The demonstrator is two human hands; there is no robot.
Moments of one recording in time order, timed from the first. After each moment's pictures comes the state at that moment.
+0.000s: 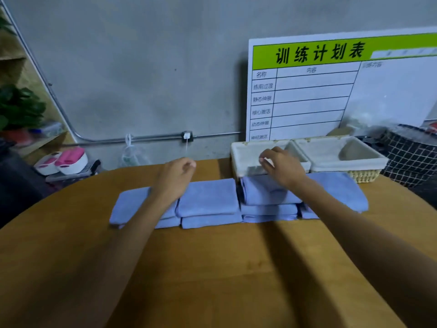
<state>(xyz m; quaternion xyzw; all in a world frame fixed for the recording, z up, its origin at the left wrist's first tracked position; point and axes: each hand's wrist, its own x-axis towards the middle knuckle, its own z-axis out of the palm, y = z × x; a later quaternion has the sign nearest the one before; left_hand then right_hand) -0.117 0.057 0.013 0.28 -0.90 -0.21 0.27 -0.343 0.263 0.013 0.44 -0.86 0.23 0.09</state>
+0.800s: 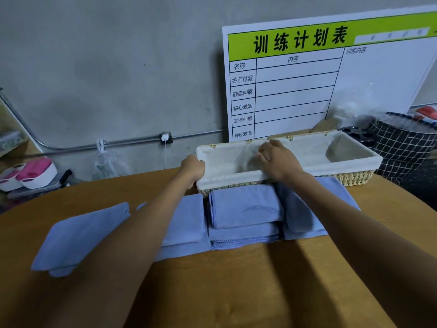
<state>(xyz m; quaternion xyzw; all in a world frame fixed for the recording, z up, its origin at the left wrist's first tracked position) -0.318 0.060 -0.011 0.40 -0.84 -0.36 0.11 -0.452 0.261 -0.008 0.38 -0.89 0.26 0.04</state>
